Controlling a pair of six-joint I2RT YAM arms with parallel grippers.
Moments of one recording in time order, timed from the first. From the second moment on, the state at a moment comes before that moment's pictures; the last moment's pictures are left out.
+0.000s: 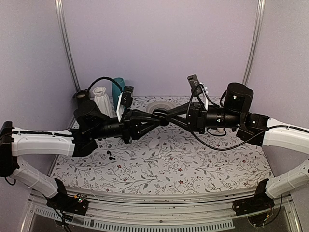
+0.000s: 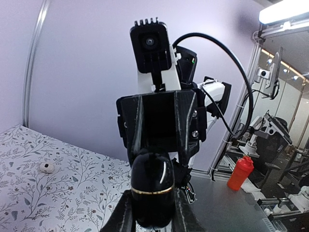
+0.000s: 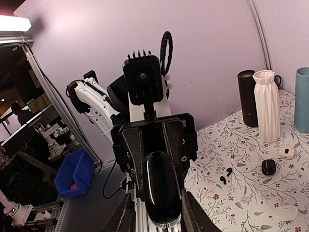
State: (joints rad) left arm -0.92 1.35 0.78 0.82 0.58 -0.43; right arm 0.94 1.23 0.99 0.24 -0.56 0.41
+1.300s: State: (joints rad) left arm -0.90 1.39 0.79 0.85 0.59 -0.49; right arm 0.93 1.27 0.99 0.27 -0.54 0.46
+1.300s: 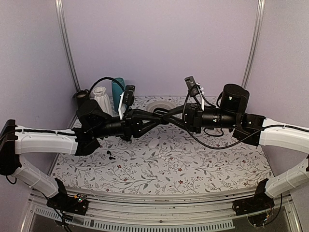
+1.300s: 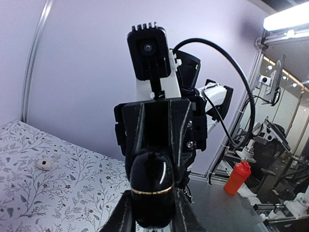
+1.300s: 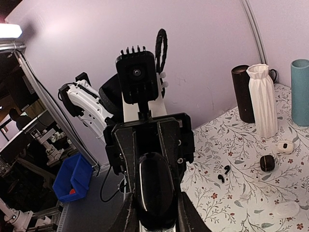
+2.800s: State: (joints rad) left arm -0.81 1.30 0.77 0.71 0.39 -0.42; right arm 0.28 1.46 0.76 0.15 -0.35 0.70
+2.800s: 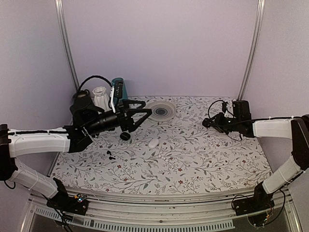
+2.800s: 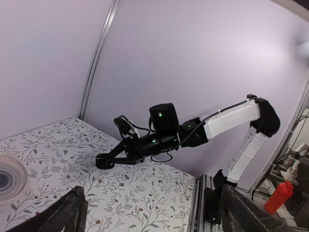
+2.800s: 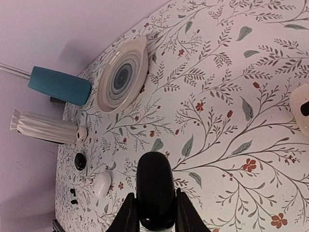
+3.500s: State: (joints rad) left arm -0.76 1.30 0.78 0.66 0.42 -0.42; right arm 0.20 1.82 0.90 0.22 -0.36 0.72
